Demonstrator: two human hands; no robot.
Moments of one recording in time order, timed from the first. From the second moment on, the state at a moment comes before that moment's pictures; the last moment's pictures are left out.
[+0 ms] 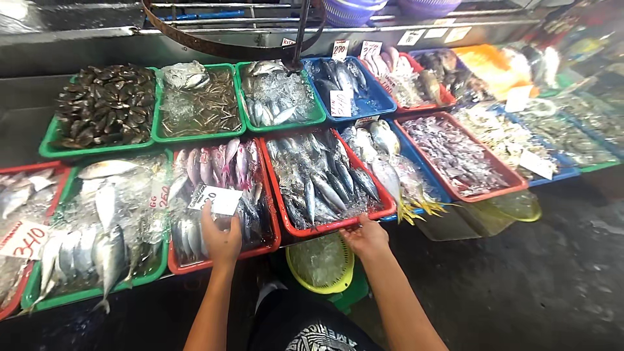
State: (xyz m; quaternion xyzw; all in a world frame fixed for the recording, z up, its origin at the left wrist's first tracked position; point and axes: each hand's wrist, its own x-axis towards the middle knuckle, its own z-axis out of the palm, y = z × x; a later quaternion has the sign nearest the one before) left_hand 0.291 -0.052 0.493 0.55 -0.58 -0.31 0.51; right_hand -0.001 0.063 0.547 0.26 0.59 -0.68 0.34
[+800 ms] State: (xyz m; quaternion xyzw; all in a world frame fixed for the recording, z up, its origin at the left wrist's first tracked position) left_hand 0.287 -0.054 0.493 0.54 -0.57 -0.33 0.53; right_hand -0.001 0.060 0.560 0.27 0.58 -0.69 0.34
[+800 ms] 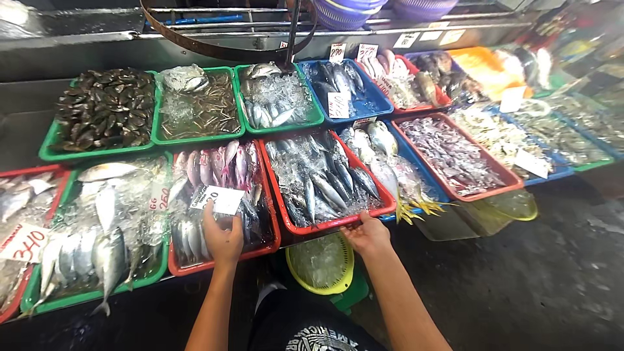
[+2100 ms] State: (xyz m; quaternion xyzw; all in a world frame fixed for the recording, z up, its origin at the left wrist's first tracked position) left_hand 0.281 -0.056 0.493 0.53 -0.56 -0.33 0.54; right_hand -0.006 0.053 0.583 0.27 0.56 -0.70 0.35
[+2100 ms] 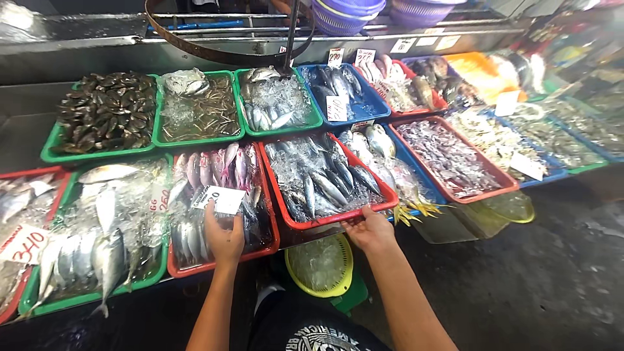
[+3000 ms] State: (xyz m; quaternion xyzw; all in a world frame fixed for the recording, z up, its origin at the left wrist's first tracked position) left_hand 0.275 -0.055 0.499 0.53 -0.56 -0.34 0.55; right_hand -0.006 0.048 0.604 0.25 0.56 -0.71 0.35
